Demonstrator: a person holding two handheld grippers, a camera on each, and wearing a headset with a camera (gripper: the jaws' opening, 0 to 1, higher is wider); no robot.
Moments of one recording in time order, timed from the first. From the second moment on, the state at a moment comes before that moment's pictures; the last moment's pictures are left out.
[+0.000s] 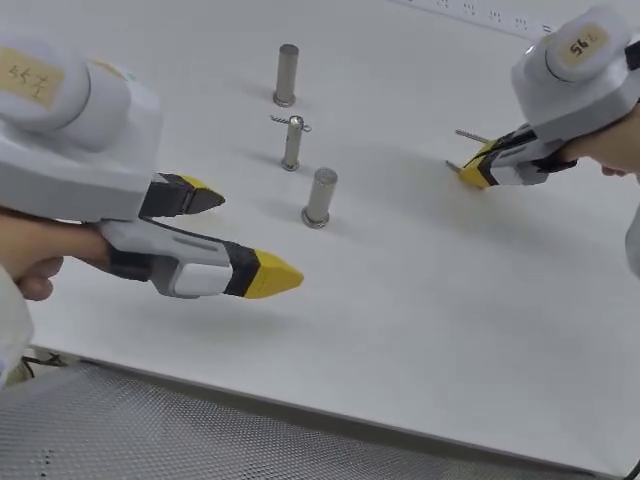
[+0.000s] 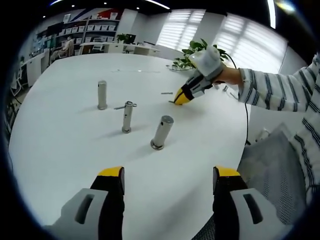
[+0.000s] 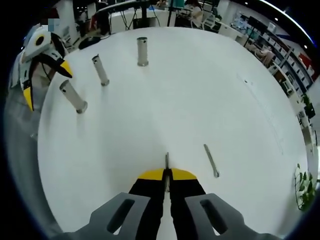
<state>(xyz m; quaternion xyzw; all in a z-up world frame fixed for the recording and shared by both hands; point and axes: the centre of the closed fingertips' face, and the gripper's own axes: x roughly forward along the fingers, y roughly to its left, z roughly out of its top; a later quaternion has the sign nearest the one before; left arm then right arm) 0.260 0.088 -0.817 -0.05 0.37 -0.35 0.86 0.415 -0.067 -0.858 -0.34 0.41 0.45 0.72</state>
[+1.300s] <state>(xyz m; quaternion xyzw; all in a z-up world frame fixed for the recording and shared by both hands) 0.306 0.120 -0.784 -0.08 0.33 -0.33 0.88 0.383 -0.041 -0.791 -0.36 0.27 0.48 0.76</state>
